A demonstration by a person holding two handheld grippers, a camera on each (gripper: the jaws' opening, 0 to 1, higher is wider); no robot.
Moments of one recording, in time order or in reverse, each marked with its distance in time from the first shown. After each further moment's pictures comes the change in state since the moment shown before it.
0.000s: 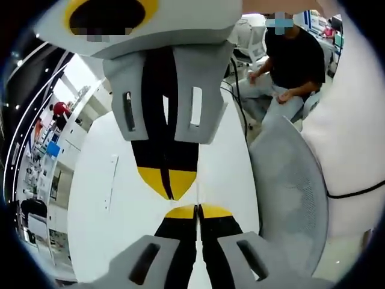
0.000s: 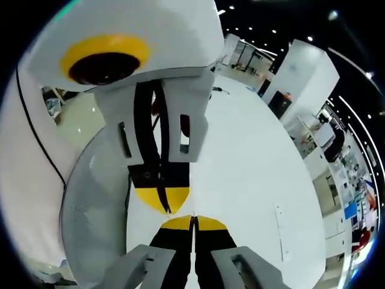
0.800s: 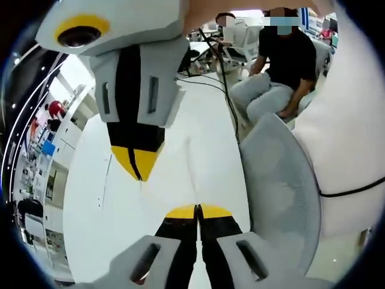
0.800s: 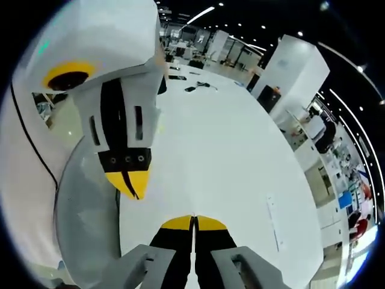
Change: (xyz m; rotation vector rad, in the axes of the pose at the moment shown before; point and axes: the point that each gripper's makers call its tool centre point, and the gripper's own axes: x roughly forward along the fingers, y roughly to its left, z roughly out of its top) left arm -0.003 -0.023 -0.005 0.002 0.011 -0.035; right arm -0.006 -0.020 -0.015 0.053 0.026 -0.074
